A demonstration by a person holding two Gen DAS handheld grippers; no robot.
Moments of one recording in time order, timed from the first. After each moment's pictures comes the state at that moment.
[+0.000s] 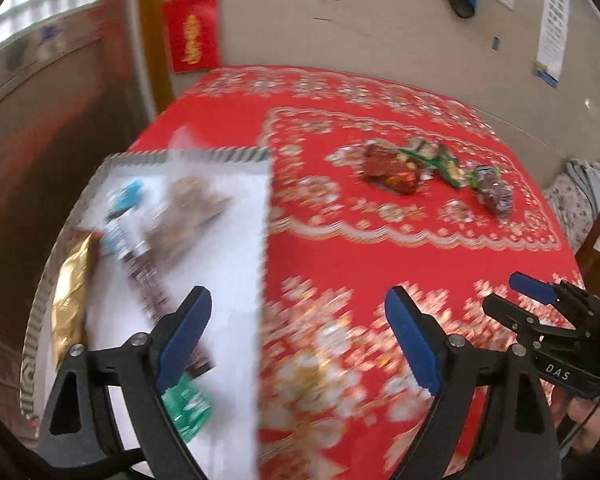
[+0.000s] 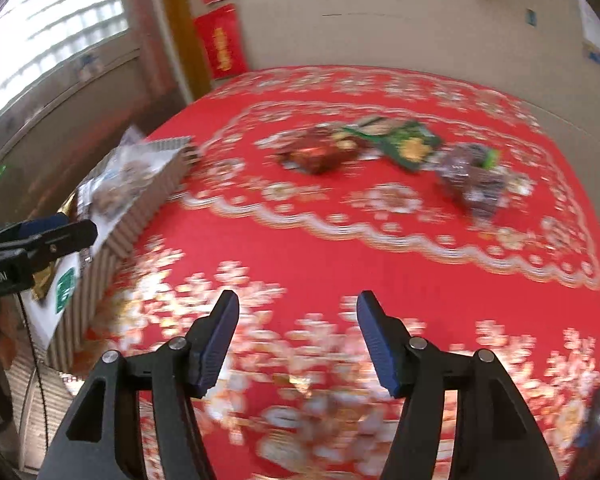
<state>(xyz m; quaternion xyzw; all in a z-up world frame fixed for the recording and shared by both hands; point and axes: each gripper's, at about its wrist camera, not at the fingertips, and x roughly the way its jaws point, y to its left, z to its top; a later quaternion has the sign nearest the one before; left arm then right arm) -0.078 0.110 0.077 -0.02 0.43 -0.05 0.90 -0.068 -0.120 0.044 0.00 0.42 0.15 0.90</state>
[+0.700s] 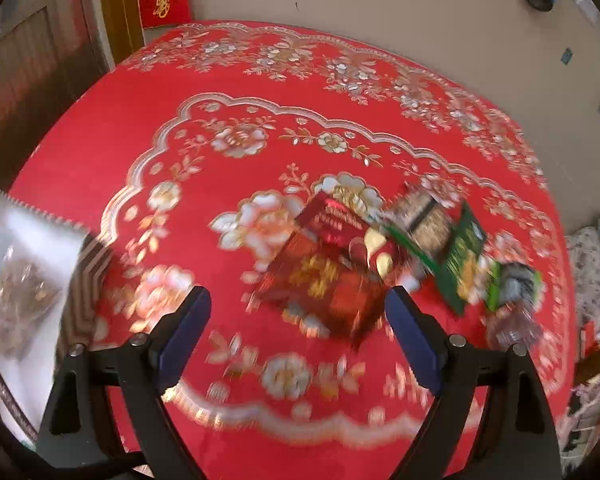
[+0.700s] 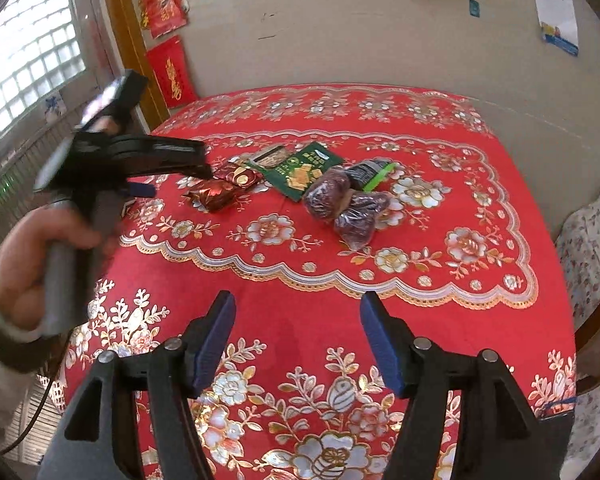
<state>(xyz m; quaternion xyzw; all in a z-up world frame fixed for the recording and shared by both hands) 0.118 -0.001 0.038 -0.08 0.51 0.02 0.86 -0.052 -0.211 0.060 0.03 0.40 0.12 0.91</state>
